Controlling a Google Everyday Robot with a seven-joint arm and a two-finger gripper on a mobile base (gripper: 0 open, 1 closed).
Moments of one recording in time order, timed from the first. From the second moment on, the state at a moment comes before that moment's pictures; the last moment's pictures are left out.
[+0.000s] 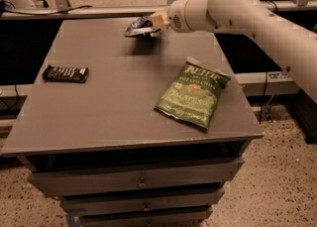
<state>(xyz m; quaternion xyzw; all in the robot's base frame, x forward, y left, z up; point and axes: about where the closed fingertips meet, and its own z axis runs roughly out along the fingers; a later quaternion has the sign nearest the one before) 0.755 -0.009 0.939 -0.36 0.74 0.18 0.54</state>
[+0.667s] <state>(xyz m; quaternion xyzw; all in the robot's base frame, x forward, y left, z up) 0.705 -0.014 0.951 -0.39 0.74 0.19 0.51</state>
